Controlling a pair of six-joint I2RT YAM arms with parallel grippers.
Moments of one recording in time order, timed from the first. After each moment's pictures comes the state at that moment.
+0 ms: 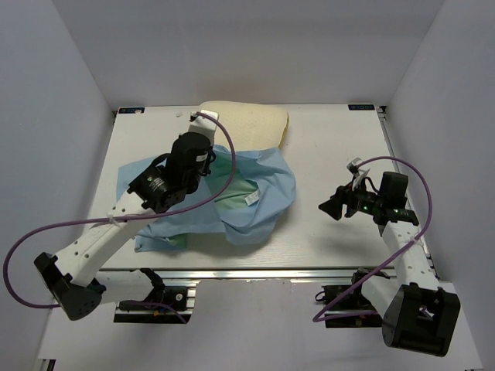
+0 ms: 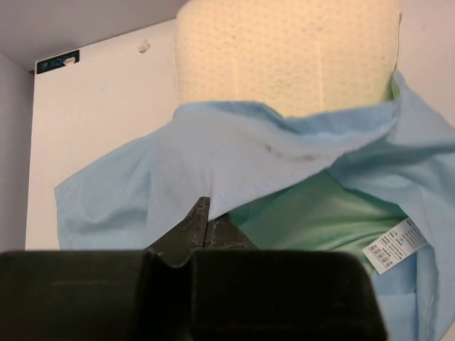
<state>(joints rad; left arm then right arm) -0.76 1.21 1.33 -0.59 -0.63 -0.07 -0.14 0.96 0.58 -0.34 -0.93 -0.29</state>
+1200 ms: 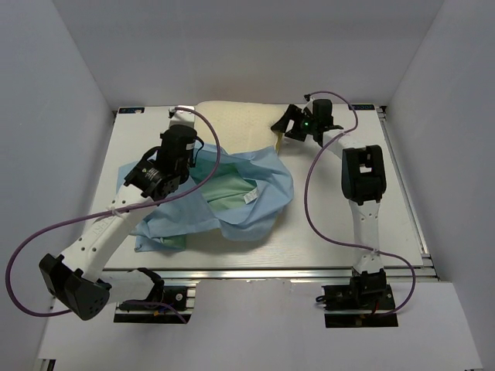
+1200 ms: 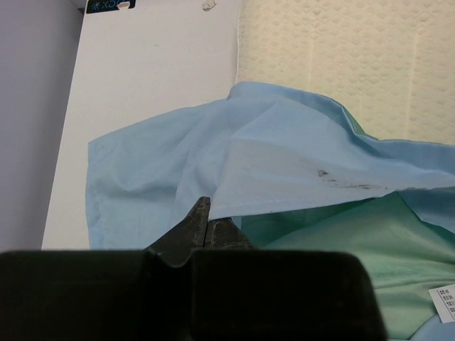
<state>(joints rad) -0.58 1.22 1.29 -0.60 -0.65 -0.14 0.20 2.41 1.87 0.01 -0.55 0.52</state>
